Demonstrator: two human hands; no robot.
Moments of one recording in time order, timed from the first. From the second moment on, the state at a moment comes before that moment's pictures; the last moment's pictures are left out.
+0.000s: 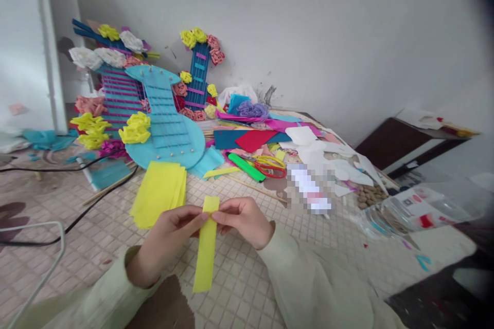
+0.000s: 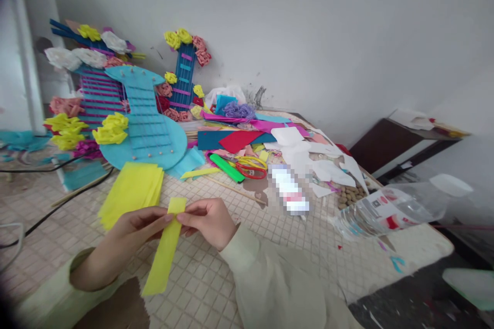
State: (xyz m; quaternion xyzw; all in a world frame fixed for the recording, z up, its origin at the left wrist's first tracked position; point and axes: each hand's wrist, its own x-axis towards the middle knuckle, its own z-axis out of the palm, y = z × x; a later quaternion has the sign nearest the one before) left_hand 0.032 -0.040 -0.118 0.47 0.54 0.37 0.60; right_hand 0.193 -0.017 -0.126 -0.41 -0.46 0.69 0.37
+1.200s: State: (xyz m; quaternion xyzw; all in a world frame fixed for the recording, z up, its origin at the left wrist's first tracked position) left_hand 0.034 -0.042 -0.121 0.51 0.54 0.29 0.60; right_hand 0.196 -0.010 -0.126 -0.44 -0.48 0.63 0.43
